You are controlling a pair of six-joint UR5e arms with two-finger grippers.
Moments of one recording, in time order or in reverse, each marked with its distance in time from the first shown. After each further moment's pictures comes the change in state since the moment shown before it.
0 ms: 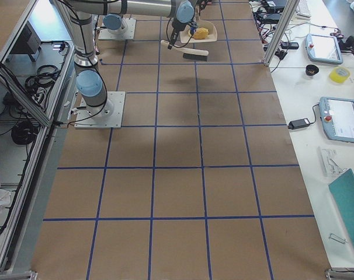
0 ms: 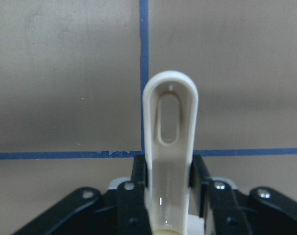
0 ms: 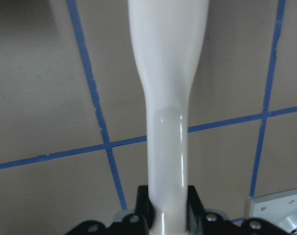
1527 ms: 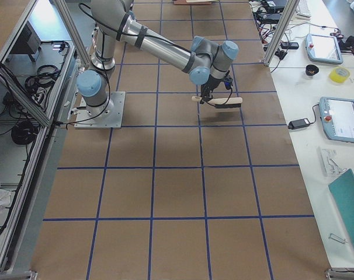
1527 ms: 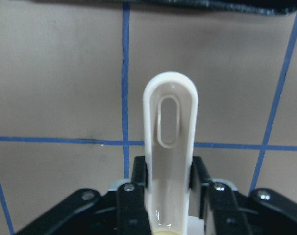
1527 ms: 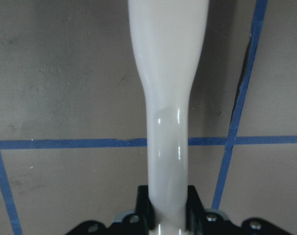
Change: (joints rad) left arm 0.496 -0.157 0.385 -0.326 -0.052 0.483; right arm -0.510 0.207 -0.003 -0.336 -0.201 -0.636
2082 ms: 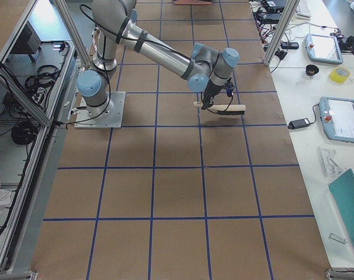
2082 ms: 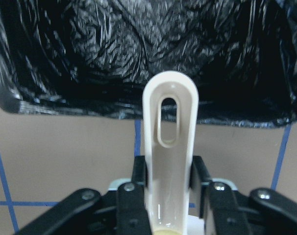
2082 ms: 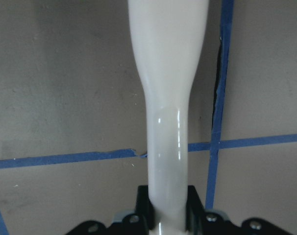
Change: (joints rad) left arm 0.129 -0.083 0.098 0.029 0.030 0.145; right arm -0.041 -0.006 0.013 -0.003 0.013 0.029
